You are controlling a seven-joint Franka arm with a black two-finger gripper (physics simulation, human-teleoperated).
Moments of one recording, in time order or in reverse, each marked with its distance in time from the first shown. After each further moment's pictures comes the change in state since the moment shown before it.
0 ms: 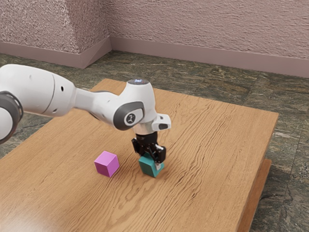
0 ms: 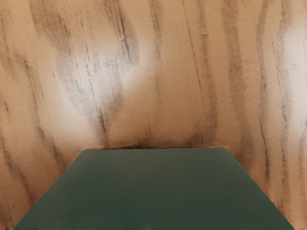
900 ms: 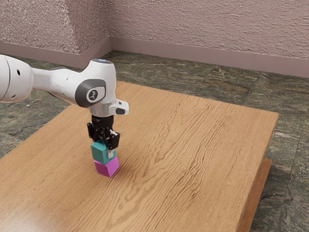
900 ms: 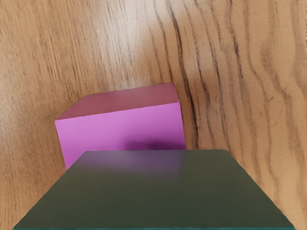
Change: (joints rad) arm 0.247 -0.245 -0.042 -0.132 0.029 -0.271 0.157
